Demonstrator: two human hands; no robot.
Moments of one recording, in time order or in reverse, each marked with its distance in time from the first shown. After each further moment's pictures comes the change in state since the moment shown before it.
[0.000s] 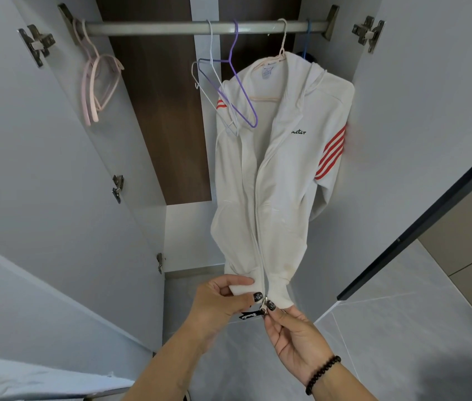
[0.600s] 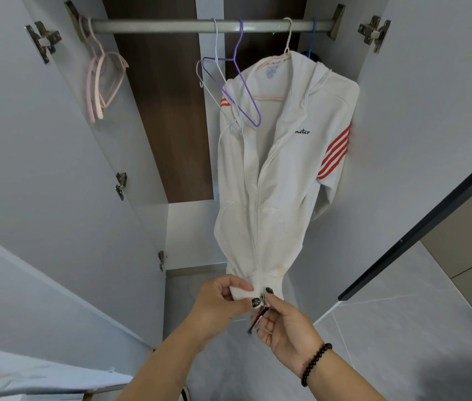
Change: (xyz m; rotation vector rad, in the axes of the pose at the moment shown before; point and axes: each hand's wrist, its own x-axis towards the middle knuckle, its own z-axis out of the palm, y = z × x) left_hand 0.006 -0.009 -0.009 0.228 -0.042 0.055; right_hand 0.003 -0.001 0.021 -0.367 0.083 0.073
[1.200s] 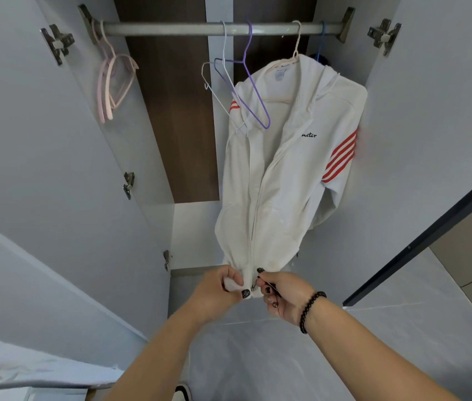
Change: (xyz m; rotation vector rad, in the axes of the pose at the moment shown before) left_hand 0.022 0.010 -0.015 0.349 0.045 0.016; right_hand 0.028 -0.052 0.026 -0.444 0.053 0.110
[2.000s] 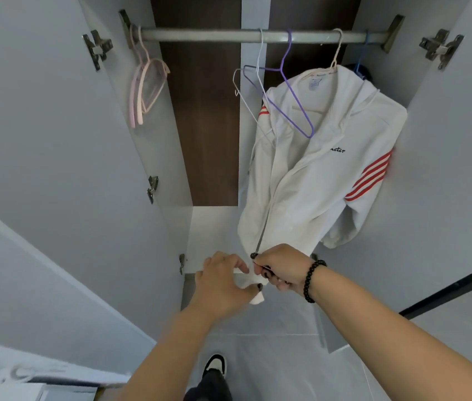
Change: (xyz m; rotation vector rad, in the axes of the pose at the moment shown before) left_hand 0.030 0.017 -0.039 0.520 0.214 0.082; right_hand 0.011 -0.085 0.049 -0.623 -0.117 -0.220
